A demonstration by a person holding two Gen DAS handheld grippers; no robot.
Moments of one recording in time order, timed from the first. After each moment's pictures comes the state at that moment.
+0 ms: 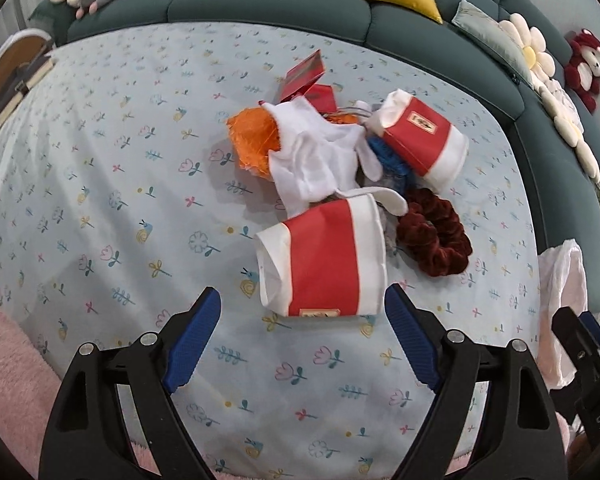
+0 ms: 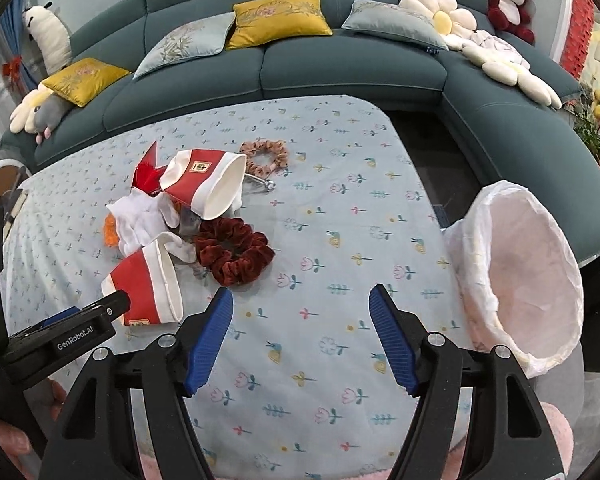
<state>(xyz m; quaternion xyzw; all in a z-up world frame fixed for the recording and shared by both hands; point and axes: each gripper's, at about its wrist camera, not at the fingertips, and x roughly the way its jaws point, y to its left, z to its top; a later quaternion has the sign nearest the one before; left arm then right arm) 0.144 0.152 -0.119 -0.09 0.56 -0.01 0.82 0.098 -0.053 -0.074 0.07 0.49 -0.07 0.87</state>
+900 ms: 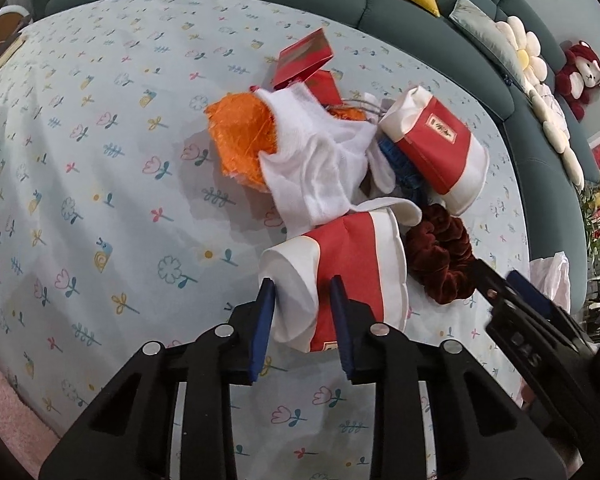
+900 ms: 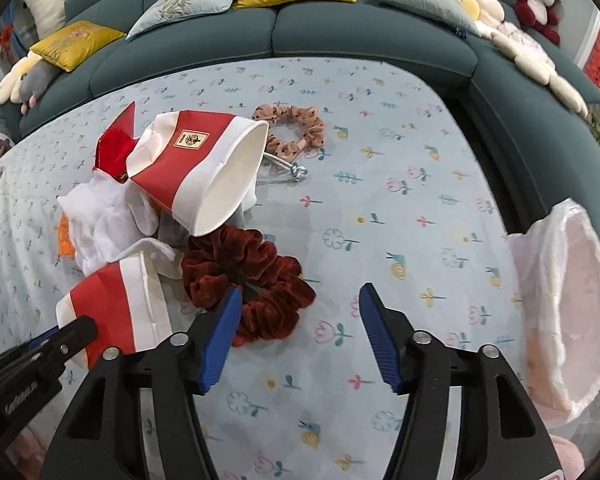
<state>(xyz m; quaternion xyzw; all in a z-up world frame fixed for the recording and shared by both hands) 0.179 0.168 -0.147 -0.12 0.58 -0.06 0.80 0.182 -0.027 -0.142 0.05 0.54 -0.07 0.84</state>
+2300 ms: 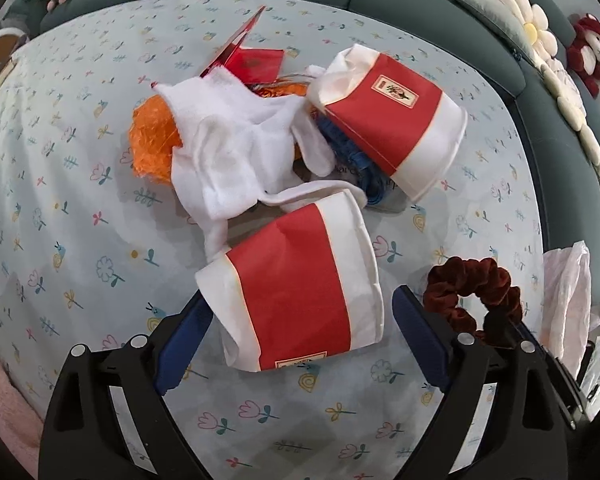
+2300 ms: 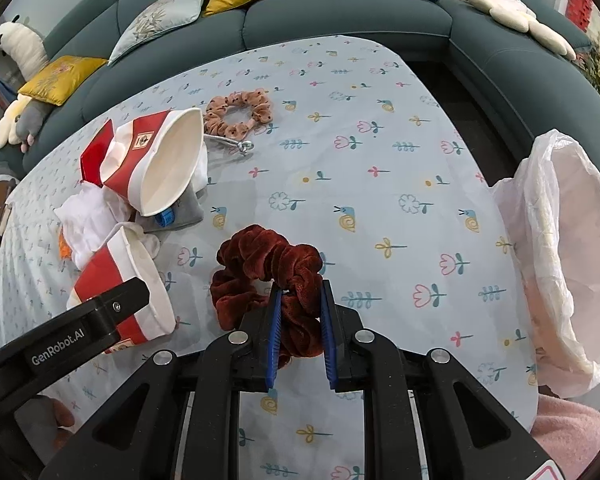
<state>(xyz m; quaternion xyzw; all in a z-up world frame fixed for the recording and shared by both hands) 0.191 0.099 -0.157 -0.07 0.60 -0.03 0.80 0.146 -0.079 -0.148 0.13 0.54 -0.07 0.83</state>
